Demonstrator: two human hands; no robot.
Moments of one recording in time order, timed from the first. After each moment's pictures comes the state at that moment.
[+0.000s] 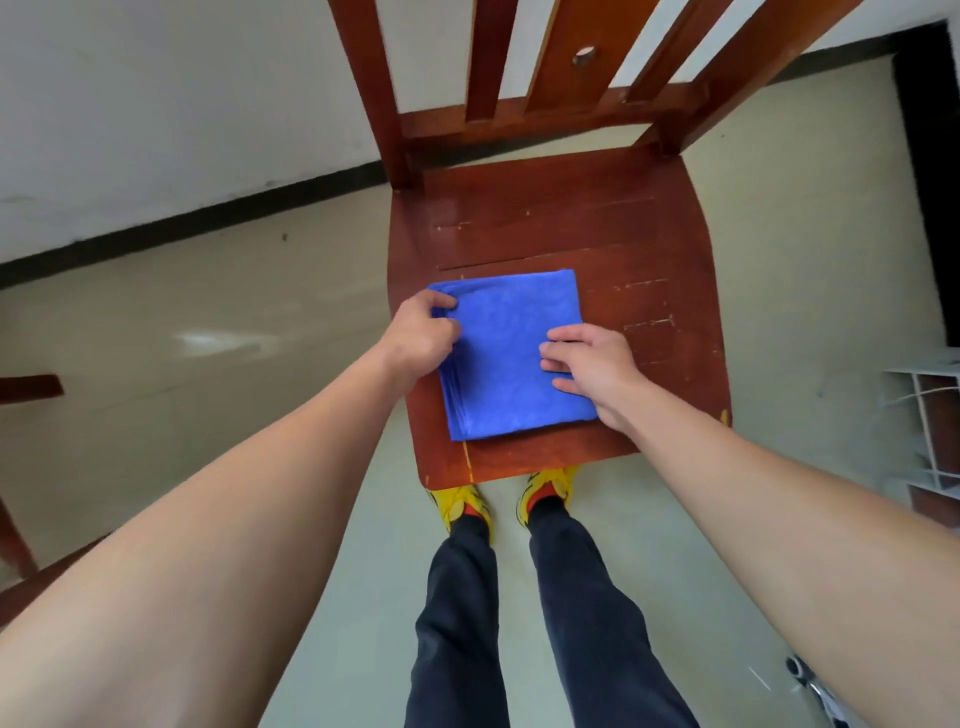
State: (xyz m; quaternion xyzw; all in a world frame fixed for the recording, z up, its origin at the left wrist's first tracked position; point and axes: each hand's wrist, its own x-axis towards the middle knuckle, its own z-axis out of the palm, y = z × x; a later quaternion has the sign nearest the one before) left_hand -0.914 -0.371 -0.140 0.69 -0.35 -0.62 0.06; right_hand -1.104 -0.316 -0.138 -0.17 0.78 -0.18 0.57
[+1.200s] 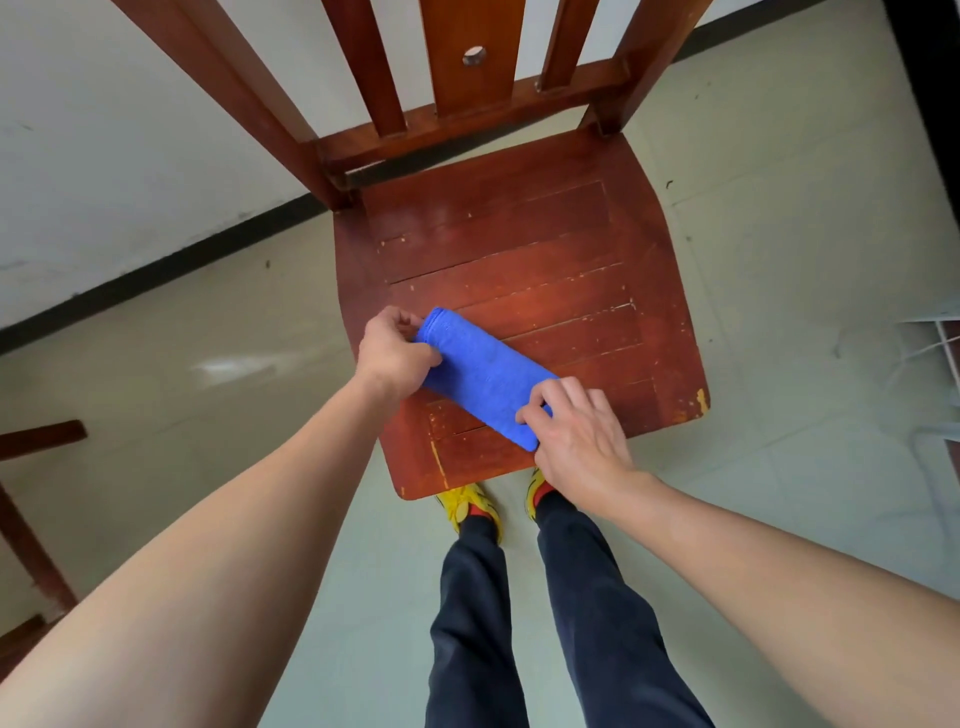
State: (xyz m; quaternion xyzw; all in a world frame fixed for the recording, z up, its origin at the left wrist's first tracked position) left_hand -0.945 -0.360 -0.145 0.74 -0.37 -0.55 0.07; right_hand -1.131 -0.226 -0.126 -0.75 0.62 0.06 0.22
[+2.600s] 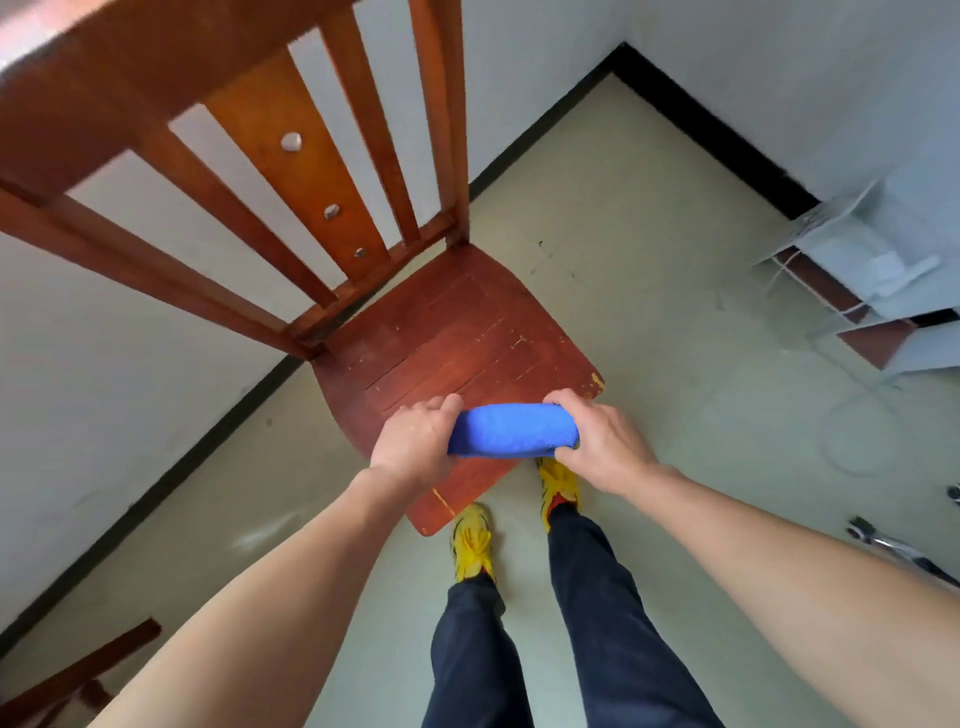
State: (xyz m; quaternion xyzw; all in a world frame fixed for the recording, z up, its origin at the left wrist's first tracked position) left_hand -0.979 -0.327 0.019 0.32 -0.90 -0.23 -0.18; right_hand -1.172 -0.181 0.014 -0.47 0.82 -0.06 0.33
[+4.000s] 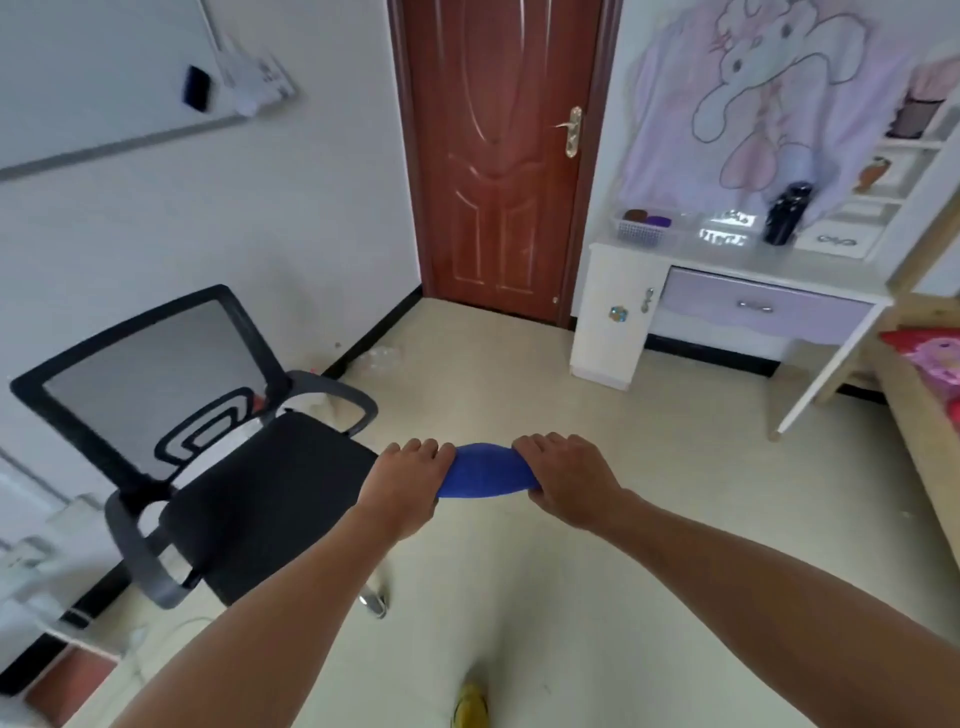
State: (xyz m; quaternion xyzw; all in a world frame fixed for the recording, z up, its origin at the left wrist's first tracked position) left_hand -1.253 0.722 0.347 -0.62 -0.78 0.05 0.05; right_hand -1.067 0.861 0.346 0.22 0.97 0.04 -0.04
